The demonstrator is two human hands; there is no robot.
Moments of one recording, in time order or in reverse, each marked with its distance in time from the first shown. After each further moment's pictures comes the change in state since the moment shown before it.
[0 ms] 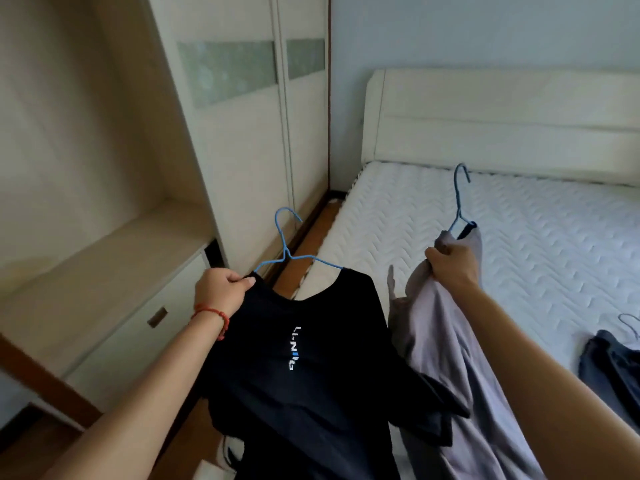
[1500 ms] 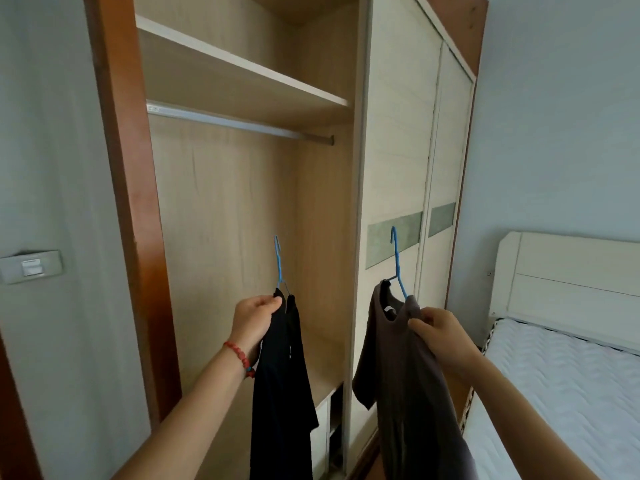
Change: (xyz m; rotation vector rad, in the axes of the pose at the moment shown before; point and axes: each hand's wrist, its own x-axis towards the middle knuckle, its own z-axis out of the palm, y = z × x) left_hand 0.181 0.035 -0.352 -0.643 0.261 0.030; right_hand -0.095 -0.402 0.190 0.027 -0.496 -0.586
